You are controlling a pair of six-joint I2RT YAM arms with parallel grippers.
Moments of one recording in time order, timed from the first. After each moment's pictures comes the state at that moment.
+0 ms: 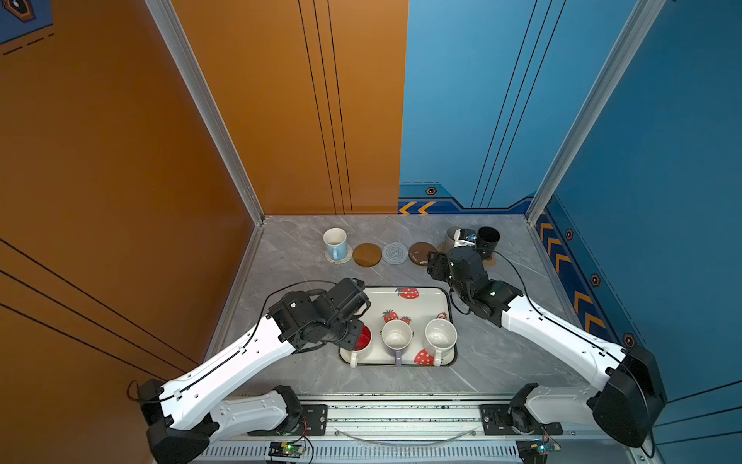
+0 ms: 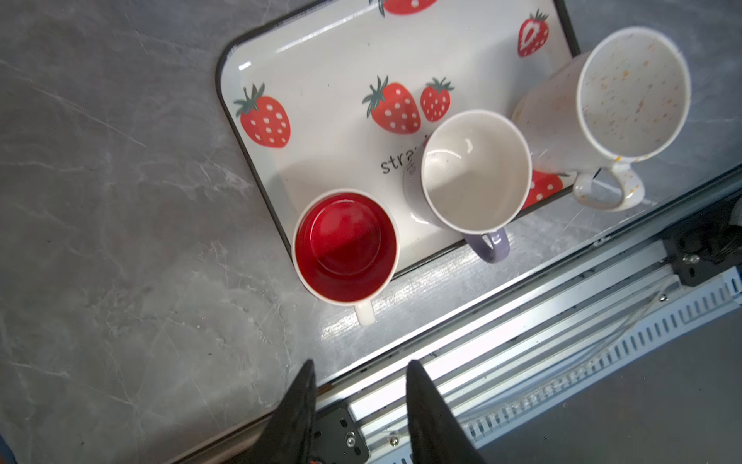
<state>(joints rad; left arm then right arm) -0.92 1.10 1.18 -1.30 -0.12 -0.48 0.65 1.31 1.01 -0.18 0.39 0.66</state>
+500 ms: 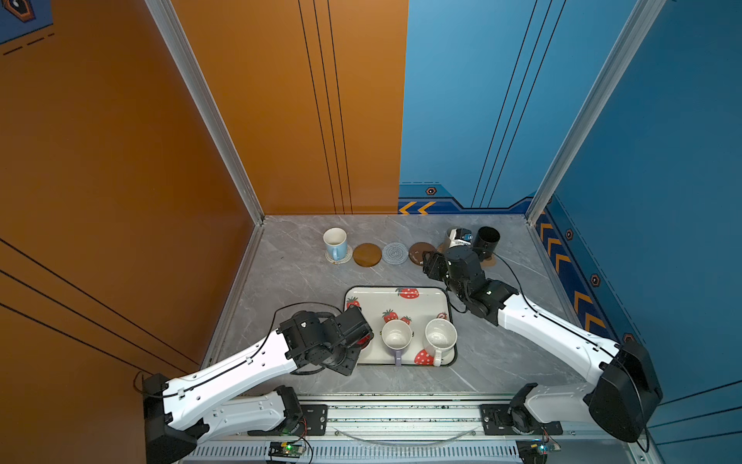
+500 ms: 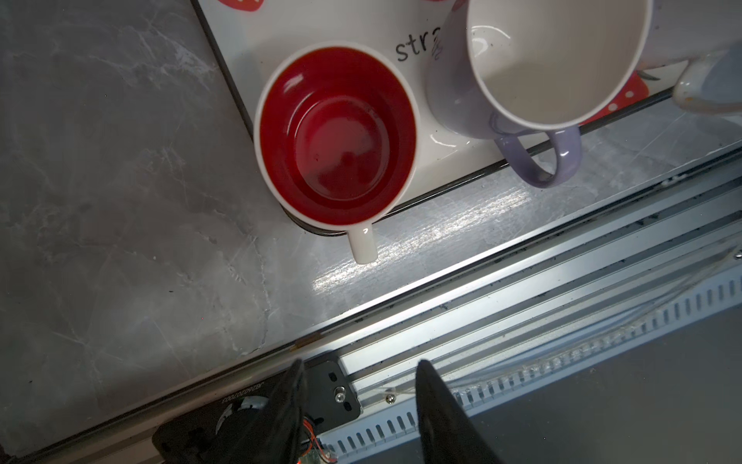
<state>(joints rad) -1.04 1.06 0.99 -1.28 -0.11 -0.66 0.65 1.34 1.01 -0.14 0.33 0.68</state>
